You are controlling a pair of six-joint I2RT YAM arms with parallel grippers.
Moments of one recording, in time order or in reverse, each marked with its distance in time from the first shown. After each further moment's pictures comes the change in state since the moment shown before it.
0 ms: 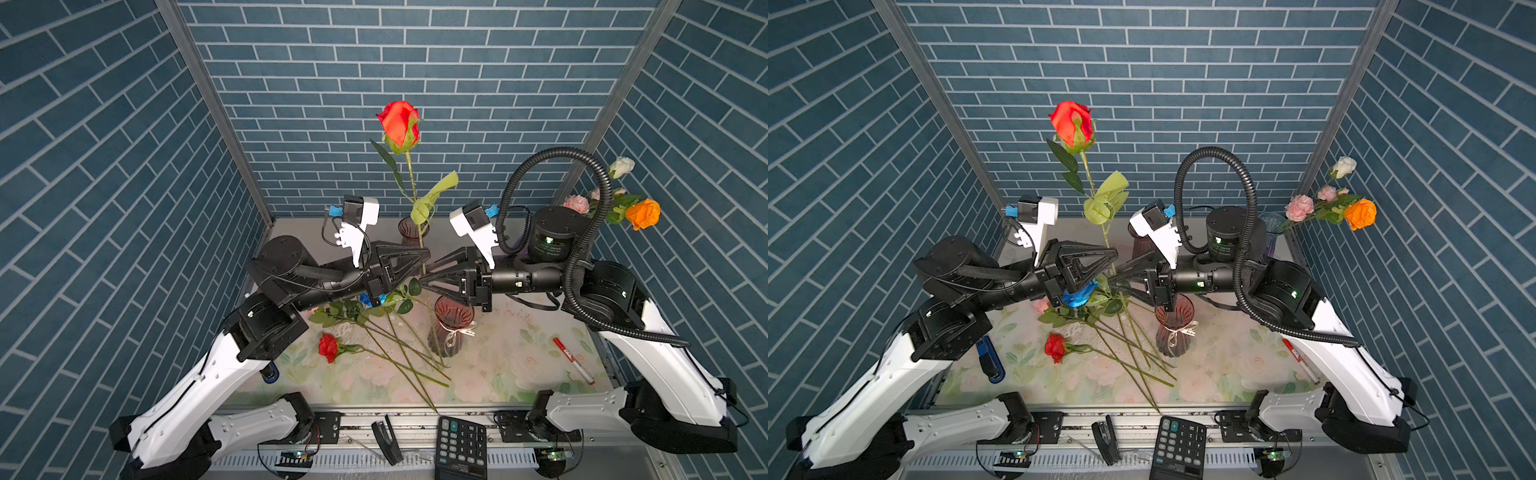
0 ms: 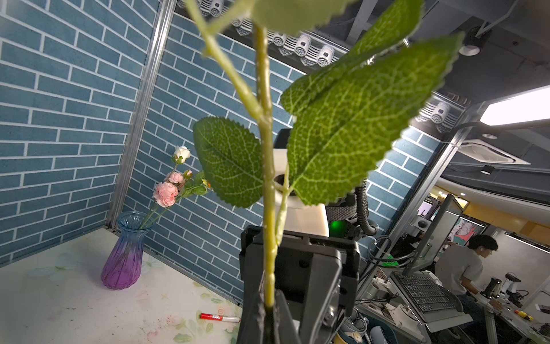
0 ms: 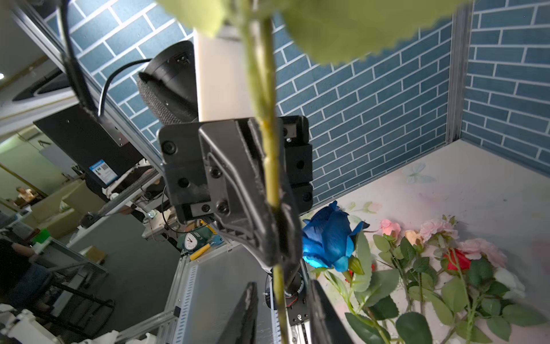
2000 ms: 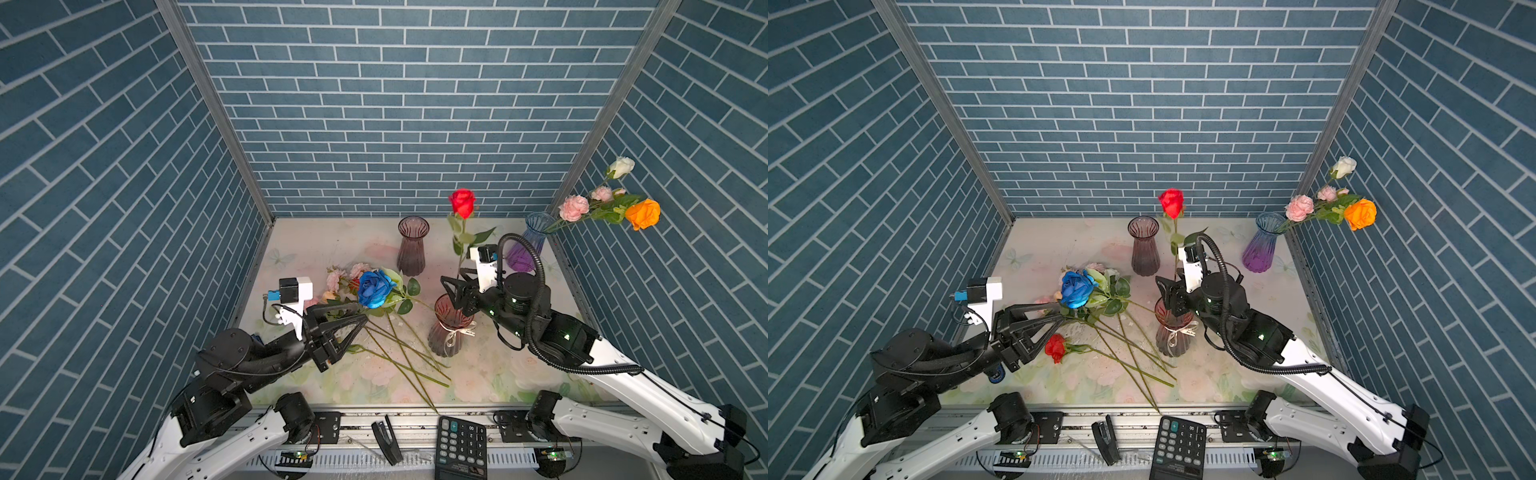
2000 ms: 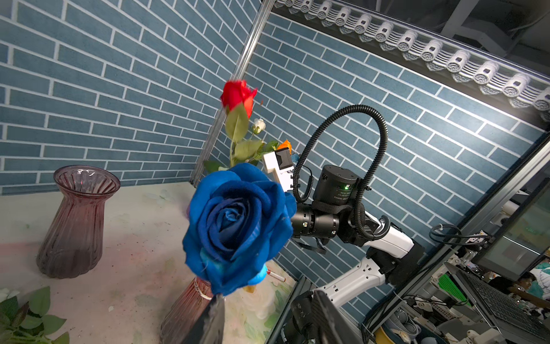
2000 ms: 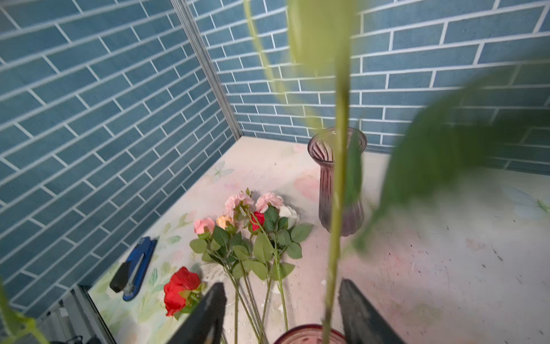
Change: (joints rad) left arm -0.018 -0.598 -0.525 -0.213 -0.305 -0.003; right arm -0.069 -0.310 -0.835 0.416 0.748 0.027
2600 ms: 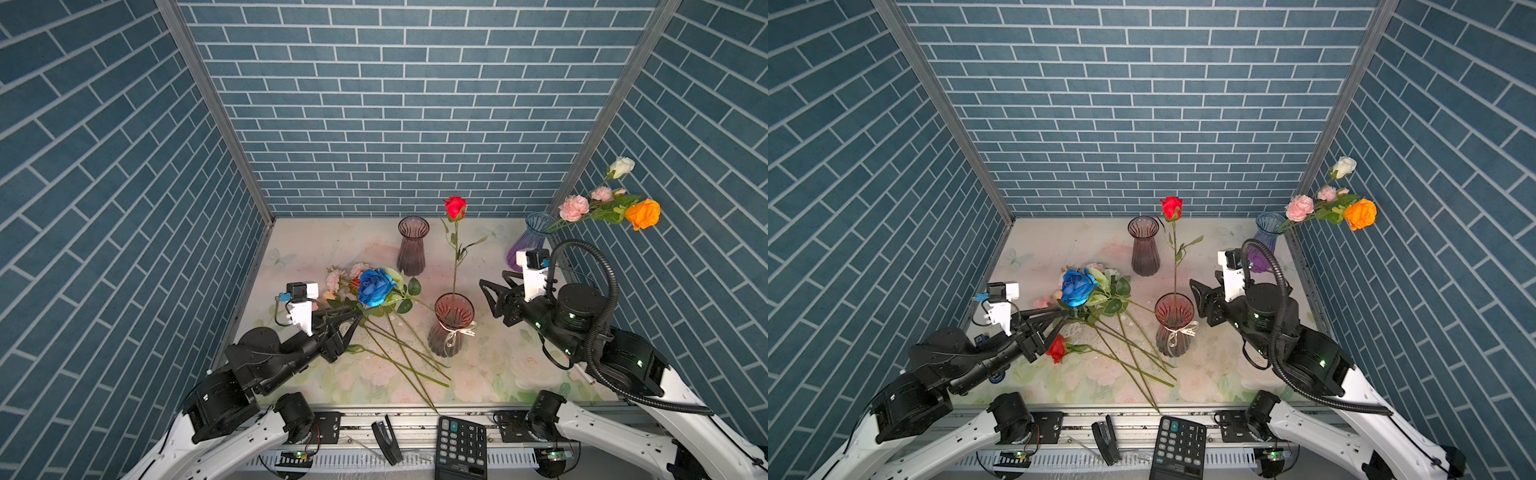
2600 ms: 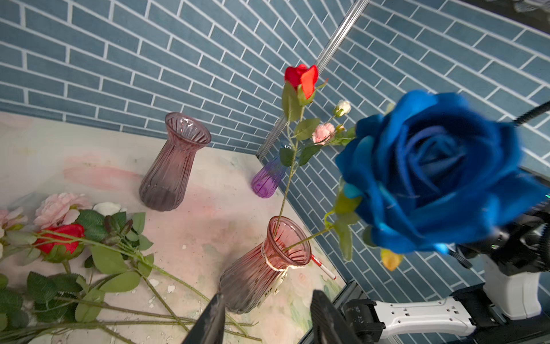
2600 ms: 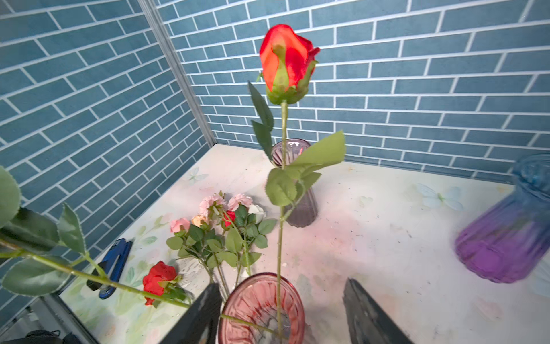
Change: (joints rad) left arm 0.000 0.000 -0.088 -0.156 -0.240 -0.087; right arm -0.016 -0.231 0.114 -0.333 0.137 -0.050
